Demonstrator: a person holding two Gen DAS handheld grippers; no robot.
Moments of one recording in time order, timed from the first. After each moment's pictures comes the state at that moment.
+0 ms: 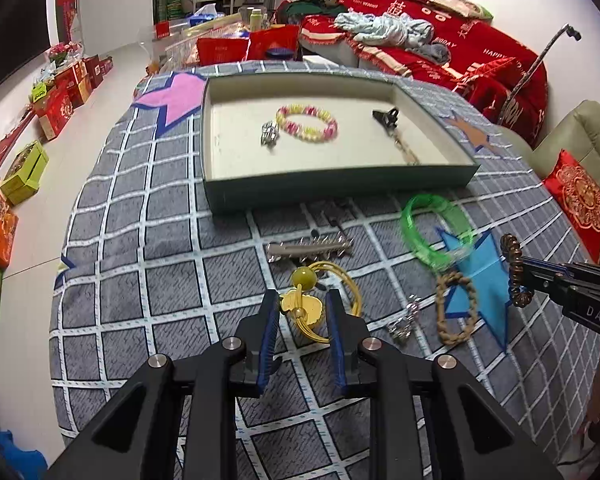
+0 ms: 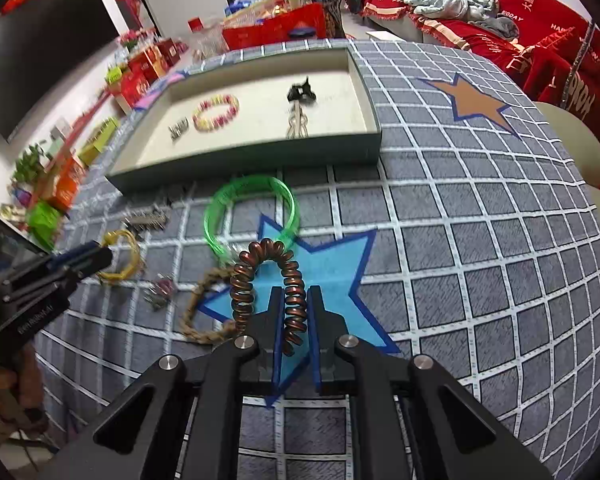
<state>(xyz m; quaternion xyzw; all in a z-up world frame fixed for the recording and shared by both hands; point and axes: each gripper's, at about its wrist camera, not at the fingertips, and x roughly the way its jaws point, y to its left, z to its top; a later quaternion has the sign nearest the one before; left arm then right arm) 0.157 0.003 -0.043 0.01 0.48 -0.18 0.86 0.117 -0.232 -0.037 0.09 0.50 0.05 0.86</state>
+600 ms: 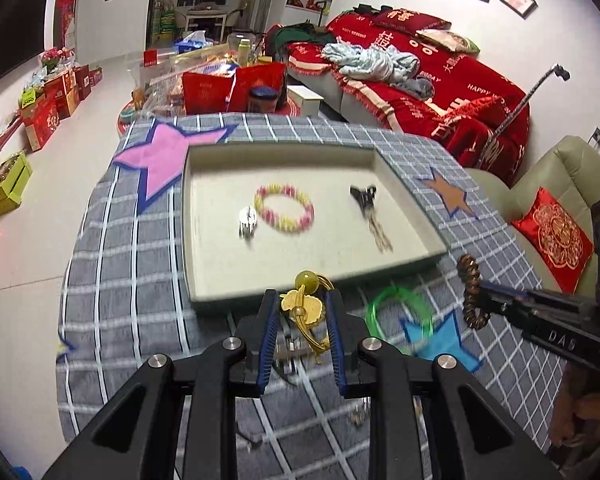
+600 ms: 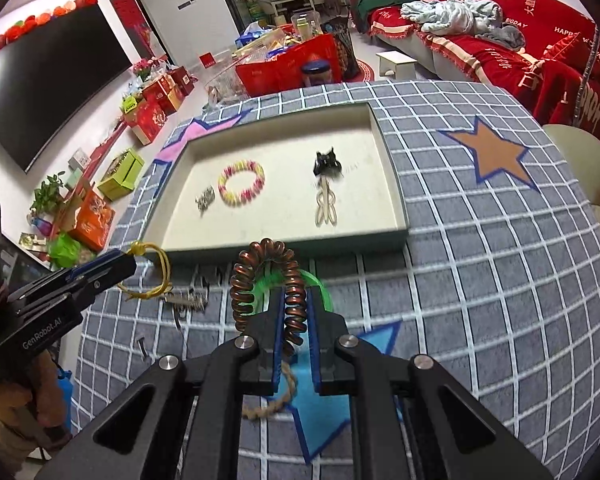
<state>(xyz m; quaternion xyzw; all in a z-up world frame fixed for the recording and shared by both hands) 0.211 -0.005 0.010 -0.04 0.44 -0.21 0.87 0.172 -0.228 -0.001 0.11 0.47 0.07 0.87</state>
